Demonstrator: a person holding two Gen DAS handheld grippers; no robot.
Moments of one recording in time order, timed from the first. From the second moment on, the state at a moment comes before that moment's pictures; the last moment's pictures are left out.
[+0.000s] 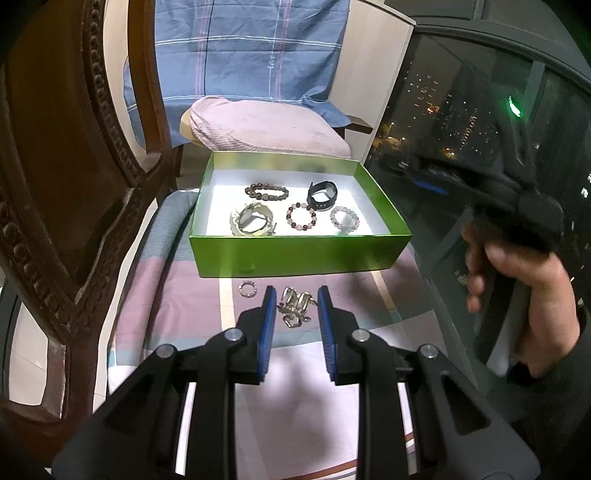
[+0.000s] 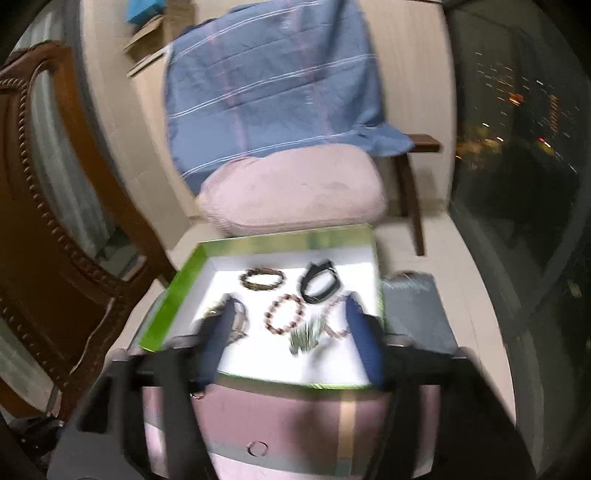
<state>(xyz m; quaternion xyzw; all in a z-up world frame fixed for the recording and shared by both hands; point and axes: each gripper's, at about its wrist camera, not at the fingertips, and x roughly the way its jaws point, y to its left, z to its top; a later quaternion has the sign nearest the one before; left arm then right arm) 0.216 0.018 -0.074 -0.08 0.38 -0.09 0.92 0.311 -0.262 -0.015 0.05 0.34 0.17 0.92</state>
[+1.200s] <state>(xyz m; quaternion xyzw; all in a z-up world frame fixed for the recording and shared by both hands) 0.367 0.050 -0.050 -0.06 0.40 0.01 0.92 0.212 -0.332 -0.014 0.09 0.32 0.20 0.92</state>
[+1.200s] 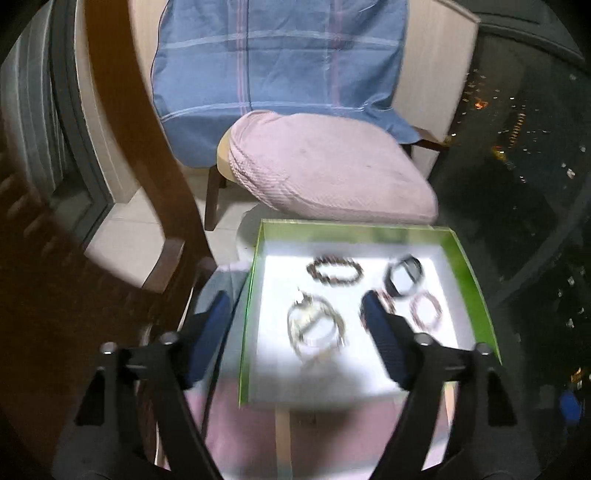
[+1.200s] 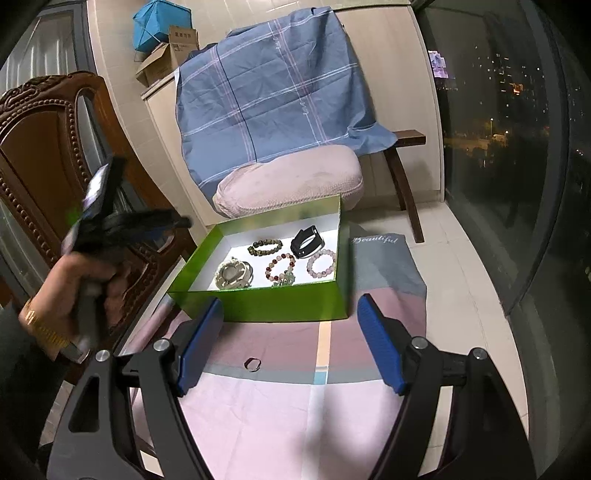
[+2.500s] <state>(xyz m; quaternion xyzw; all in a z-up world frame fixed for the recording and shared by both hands) 0.198 0.009 -0.099 -0.02 0.37 -0.04 0.93 0.179 -0.293 -0.032 -0.03 0.33 0.18 0.93</state>
